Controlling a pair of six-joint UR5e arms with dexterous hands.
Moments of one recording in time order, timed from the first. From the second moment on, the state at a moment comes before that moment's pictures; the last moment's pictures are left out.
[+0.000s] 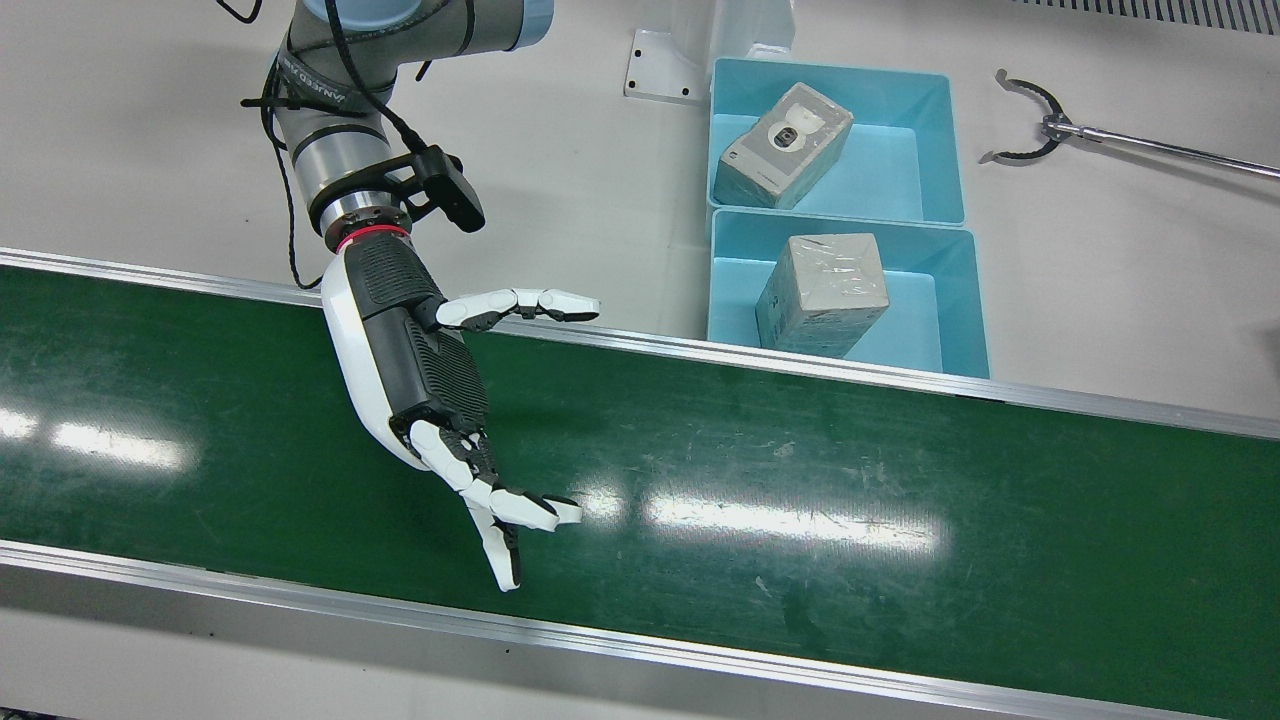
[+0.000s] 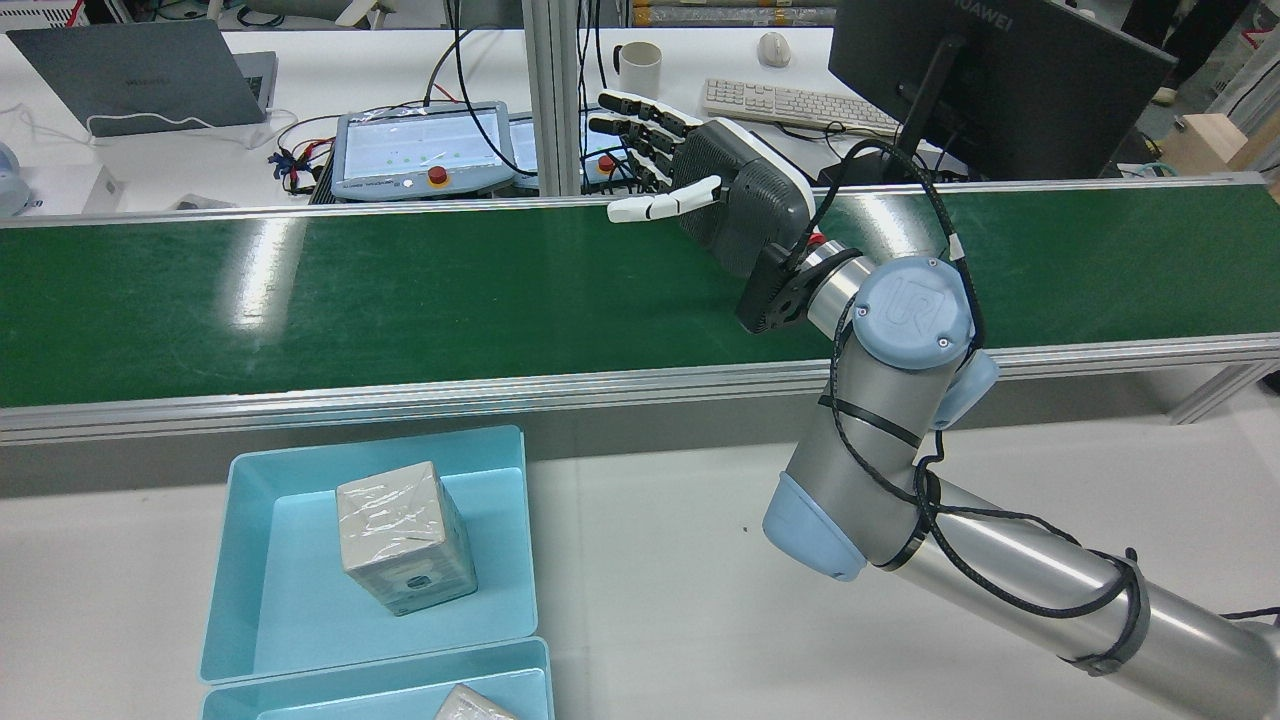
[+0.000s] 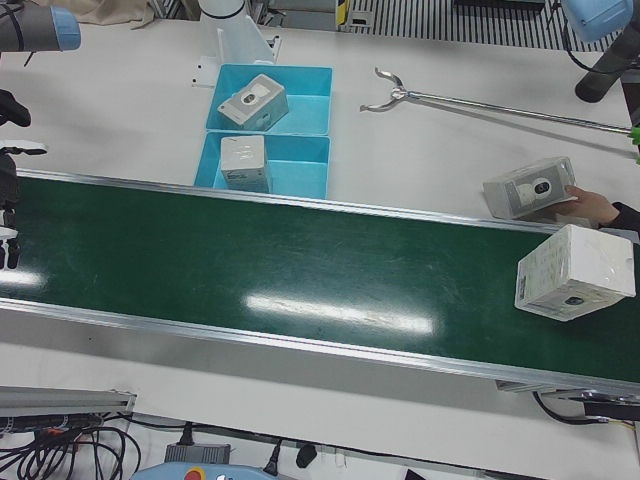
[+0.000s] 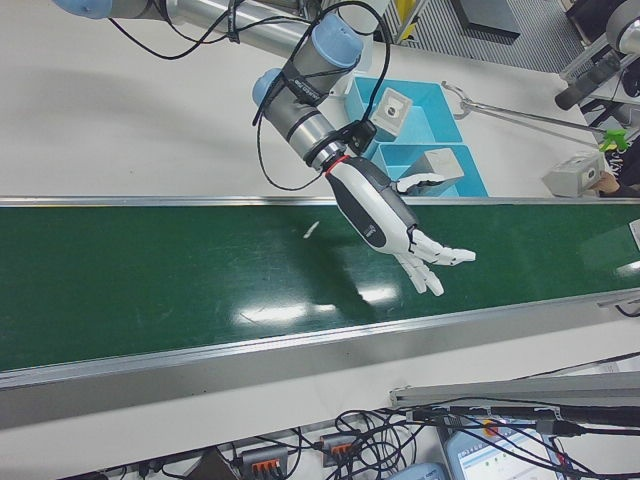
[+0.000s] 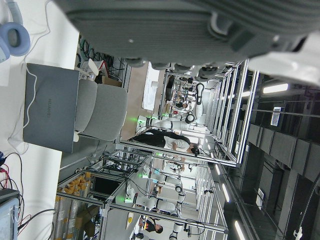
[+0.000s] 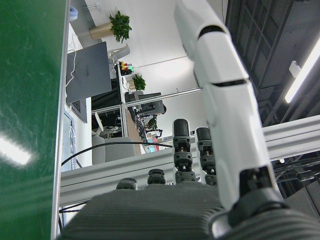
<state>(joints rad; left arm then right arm) -1.81 -1.79 -1.75 0.44 1.92 -0.15 0.78 -0.87 1.70 -3.55 -1.22 0.01</state>
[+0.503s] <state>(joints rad) -1.81 -1.79 -1.75 0.44 1.92 -0.15 0.78 -0.87 1.70 -3.54 -1.22 0.02</state>
